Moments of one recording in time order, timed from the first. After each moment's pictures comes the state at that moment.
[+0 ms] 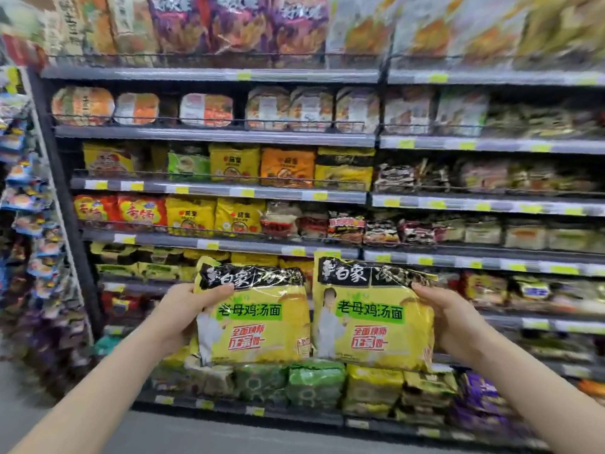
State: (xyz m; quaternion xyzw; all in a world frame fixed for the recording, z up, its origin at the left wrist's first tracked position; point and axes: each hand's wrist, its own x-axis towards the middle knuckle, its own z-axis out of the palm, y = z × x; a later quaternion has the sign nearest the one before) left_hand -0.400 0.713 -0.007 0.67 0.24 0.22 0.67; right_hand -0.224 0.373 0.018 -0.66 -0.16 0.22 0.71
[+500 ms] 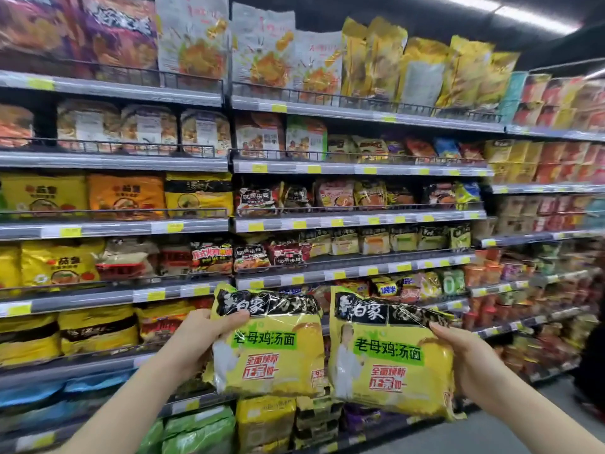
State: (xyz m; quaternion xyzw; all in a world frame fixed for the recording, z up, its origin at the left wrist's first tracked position) left_hand -0.184 0.517 0.000 0.73 0.06 0.06 0.68; right_hand -0.172 0.137 0.014 -0.65 -0.01 0.06 0.76
